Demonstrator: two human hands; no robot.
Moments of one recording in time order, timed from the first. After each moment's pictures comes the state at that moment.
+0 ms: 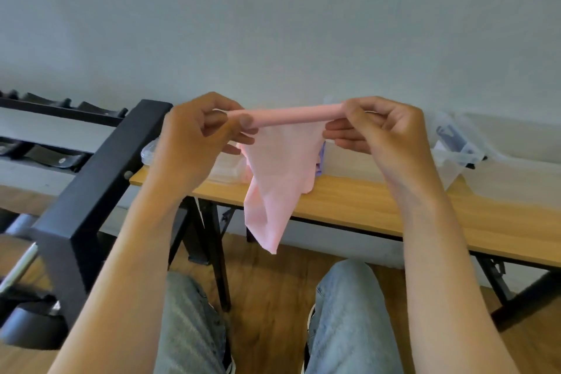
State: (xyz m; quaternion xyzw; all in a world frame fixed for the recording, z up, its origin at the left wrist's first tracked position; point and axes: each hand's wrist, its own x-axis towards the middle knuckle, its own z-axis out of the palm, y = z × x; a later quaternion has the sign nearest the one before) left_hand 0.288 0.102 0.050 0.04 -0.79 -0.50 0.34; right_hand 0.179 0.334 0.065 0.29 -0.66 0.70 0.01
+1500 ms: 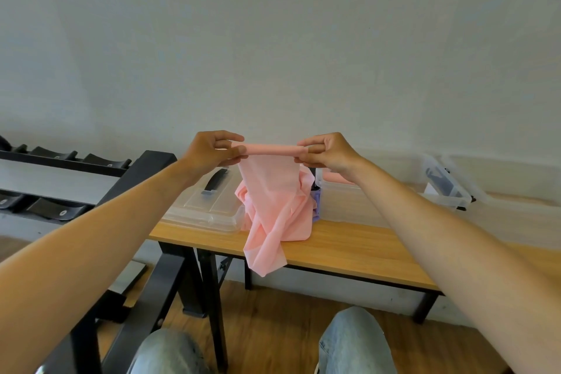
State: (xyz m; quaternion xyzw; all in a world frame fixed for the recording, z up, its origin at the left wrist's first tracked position) left_hand 0.161 -0.004 0.053 0.06 -0.79 -0.58 0.21; right_hand 0.016 0.258 0.060 0.32 -0.74 0.58 -0.14
